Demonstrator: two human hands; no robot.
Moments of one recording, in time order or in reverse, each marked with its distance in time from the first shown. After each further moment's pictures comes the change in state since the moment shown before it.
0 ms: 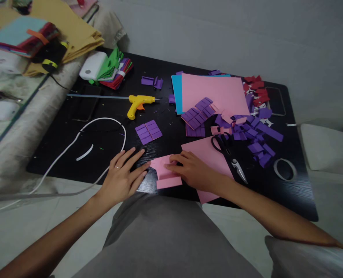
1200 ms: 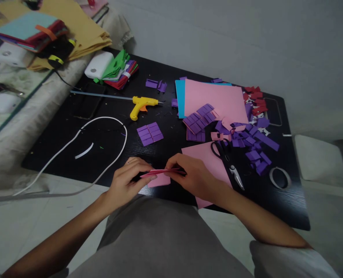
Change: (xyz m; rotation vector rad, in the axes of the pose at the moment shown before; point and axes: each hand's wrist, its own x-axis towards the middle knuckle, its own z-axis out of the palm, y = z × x) left_hand 0.028 0.024 -0.003 -0.731 0.217 -0.132; right_hand 0.019 -0.034 -0.035 0.455 0.294 0.216
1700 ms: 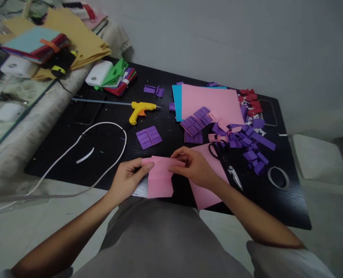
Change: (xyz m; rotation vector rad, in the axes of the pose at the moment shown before) left_hand 0.015 0.003 0.006 -0.342 0.027 -0.587; right_hand 0.005 0.028 0.002 0.590 0.118 0.416
